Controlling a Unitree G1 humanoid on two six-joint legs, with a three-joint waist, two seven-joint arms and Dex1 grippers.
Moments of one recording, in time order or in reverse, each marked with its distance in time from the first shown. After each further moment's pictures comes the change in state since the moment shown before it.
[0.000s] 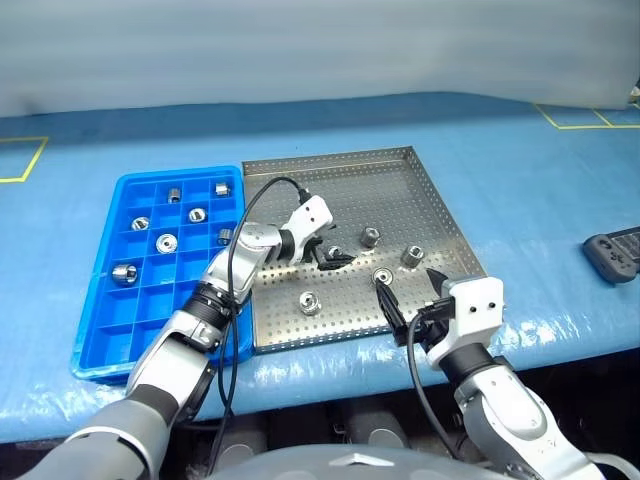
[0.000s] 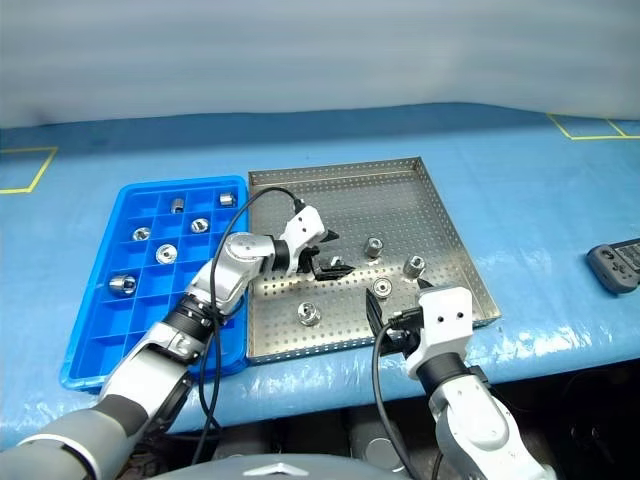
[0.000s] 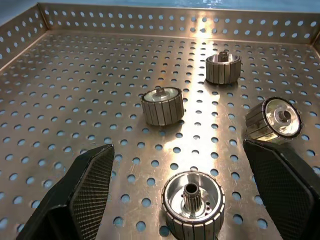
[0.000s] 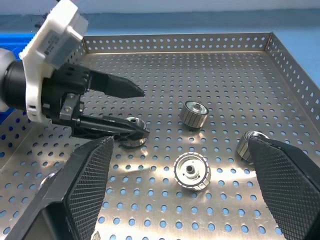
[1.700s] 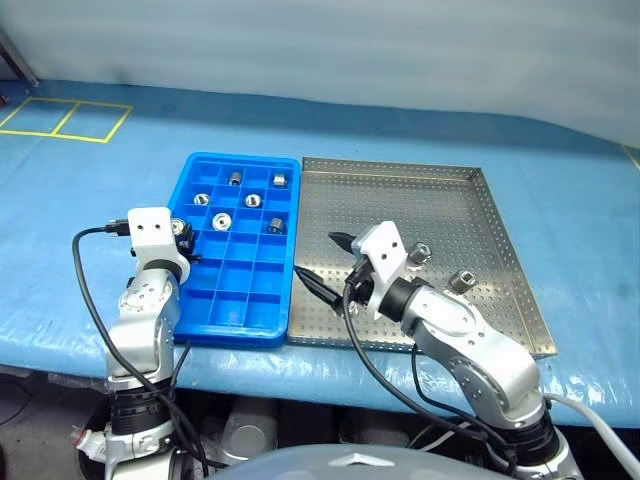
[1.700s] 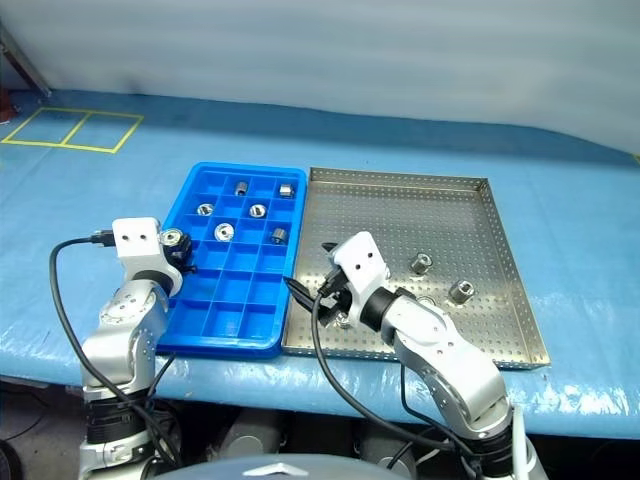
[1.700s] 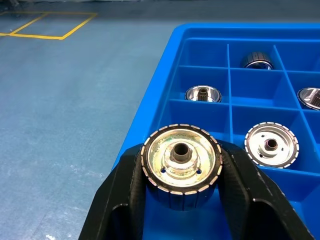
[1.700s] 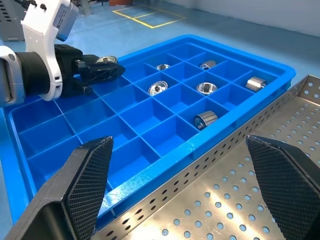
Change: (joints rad) left arm 0.537 -0.054 0.595 -0.806 -0.028 0.426 0.844; right arm -0.557 -0.041 0.141 0.313 0.071 0.115 0.363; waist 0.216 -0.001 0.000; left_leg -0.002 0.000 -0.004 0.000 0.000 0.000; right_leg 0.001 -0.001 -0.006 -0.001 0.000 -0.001
